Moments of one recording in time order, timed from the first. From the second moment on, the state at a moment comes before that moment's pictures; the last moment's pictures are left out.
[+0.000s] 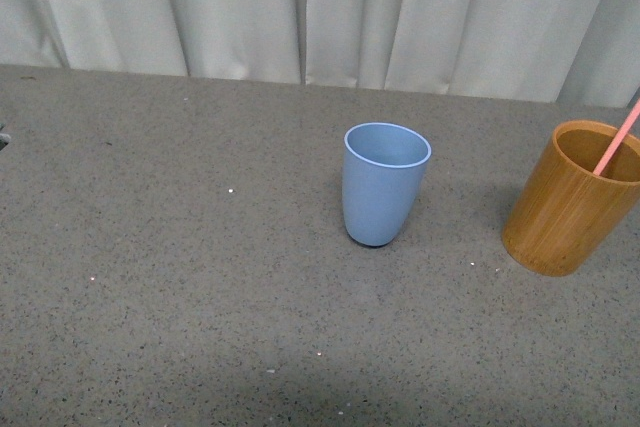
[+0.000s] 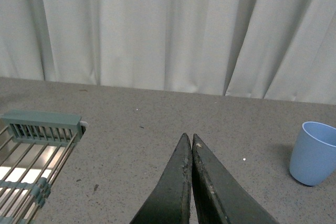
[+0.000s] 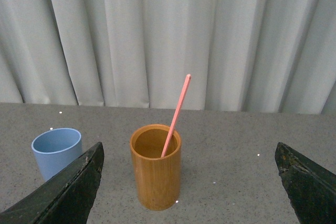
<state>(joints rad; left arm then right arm) 0.00 0.00 0.02 0.00 0.00 -0.01 0.00 0.00 0.00 0.00 0.00 0.00</state>
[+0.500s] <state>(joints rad) 0.00 0.00 0.02 0.00 0.00 -0.01 0.00 0.00 0.00 0.00 0.00 0.00</state>
